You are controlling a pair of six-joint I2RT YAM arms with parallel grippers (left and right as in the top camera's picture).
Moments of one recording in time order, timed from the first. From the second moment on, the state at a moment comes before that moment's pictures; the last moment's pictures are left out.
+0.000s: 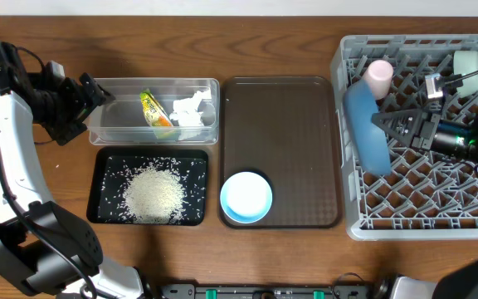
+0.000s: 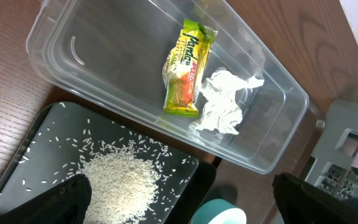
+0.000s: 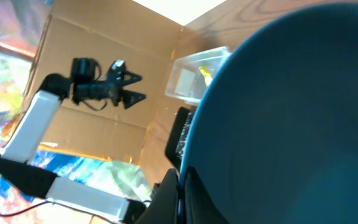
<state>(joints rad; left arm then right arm) 0.44 1.75 1.67 -1.27 0.49 -0.22 -0.38 1.50 1.26 -1.16 -1.34 -0.25</state>
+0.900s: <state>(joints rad) 0.44 1.75 1.67 -1.27 0.49 -0.22 -0.76 1.61 1.26 -1.27 -1.45 -0.37</state>
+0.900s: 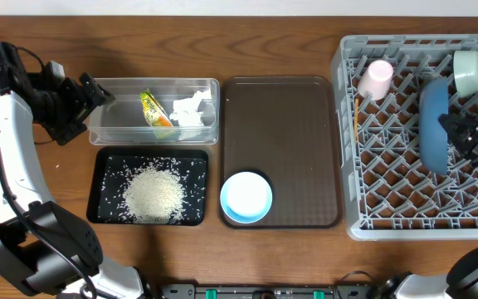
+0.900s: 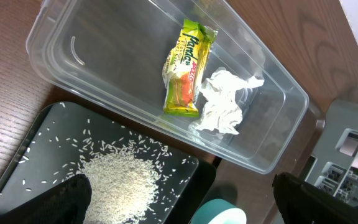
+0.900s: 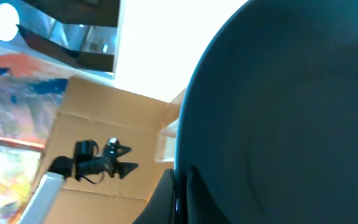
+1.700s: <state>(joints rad) 0.44 1.75 1.67 -1.27 0.49 -0.22 -0.67 1.62 1.21 -1.50 -1.54 -0.63</state>
